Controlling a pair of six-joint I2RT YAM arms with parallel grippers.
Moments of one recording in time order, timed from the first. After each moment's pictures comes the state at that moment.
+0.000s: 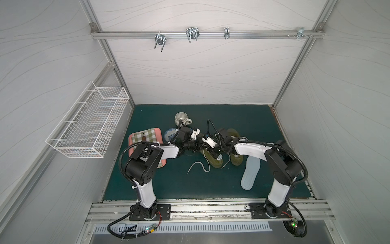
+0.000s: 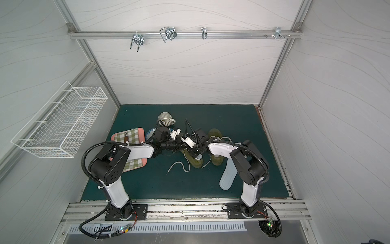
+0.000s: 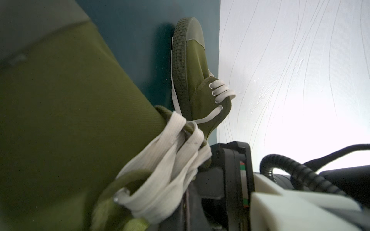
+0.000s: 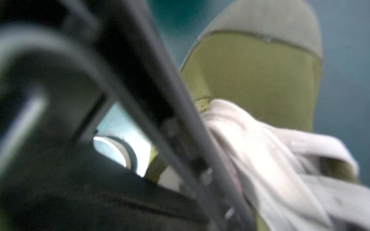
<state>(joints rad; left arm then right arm) -0.47 1.81 0.85 0.36 0.76 -1.01 0.73 1.80 1.04 -0.17 -0.32 -0.17</state>
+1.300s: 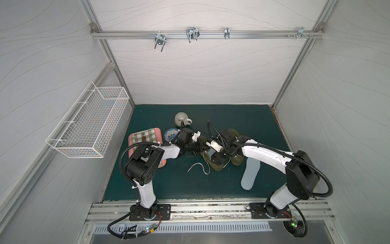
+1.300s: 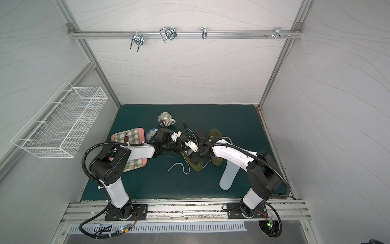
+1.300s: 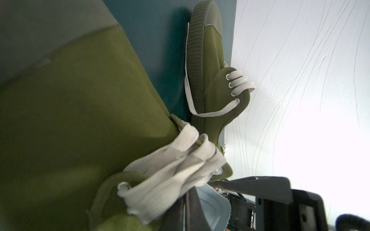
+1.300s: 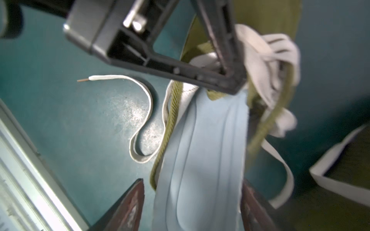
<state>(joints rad) -0.47 1.81 0.87 0.28 0.73 -0.99 0.77 1.58 1.12 -0.69 -0.19 -0.08</state>
